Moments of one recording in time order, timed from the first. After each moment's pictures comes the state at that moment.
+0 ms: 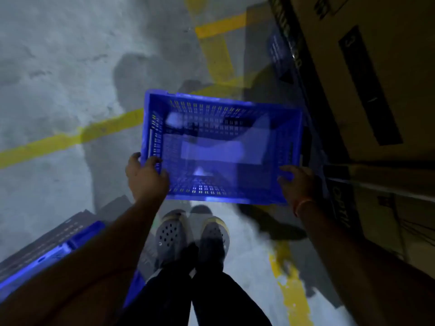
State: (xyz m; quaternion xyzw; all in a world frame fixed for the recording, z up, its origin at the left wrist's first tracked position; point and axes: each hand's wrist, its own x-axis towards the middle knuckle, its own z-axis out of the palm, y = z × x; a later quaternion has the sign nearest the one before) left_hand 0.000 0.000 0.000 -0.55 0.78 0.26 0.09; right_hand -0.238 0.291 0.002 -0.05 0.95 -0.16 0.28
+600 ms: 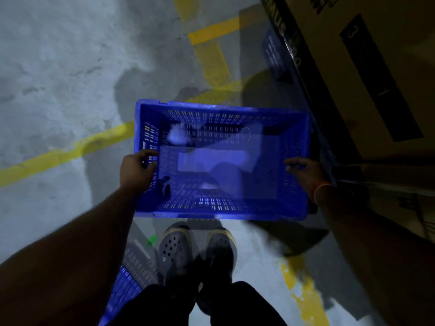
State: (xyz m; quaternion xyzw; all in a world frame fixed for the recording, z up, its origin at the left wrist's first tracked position) left_hand -0.013 -0.065 -0.036 -0.50 0.79 0.36 0.09; right_hand -0.285 0.290 -0.039 0.00 0.89 -0.31 0.34
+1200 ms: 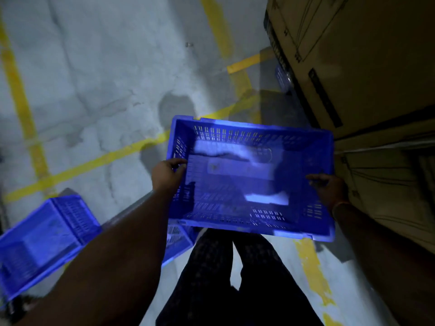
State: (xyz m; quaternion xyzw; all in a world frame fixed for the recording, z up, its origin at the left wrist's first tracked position) left_hand 0.111 -0.011 0.333 -0.51 0.79 0.31 0.08; right_hand -0.152 0.366 0.274 -0.04 0.88 -0.33 0.34
